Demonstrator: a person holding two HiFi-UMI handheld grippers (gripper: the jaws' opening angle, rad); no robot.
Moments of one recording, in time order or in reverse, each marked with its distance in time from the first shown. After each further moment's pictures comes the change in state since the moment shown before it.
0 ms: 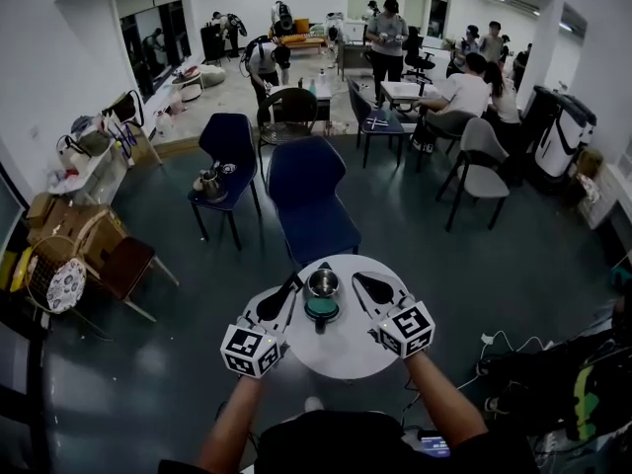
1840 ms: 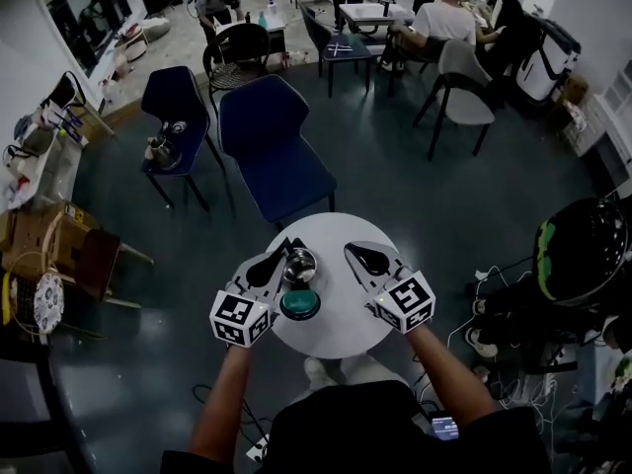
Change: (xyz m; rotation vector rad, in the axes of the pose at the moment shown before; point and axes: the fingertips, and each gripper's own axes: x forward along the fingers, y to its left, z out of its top) left arm 0.180 0.062 -0.090 -0.008 0.224 -0.149; right arm 0.063 -0.137 -0.098 0.090 0.137 -0.072
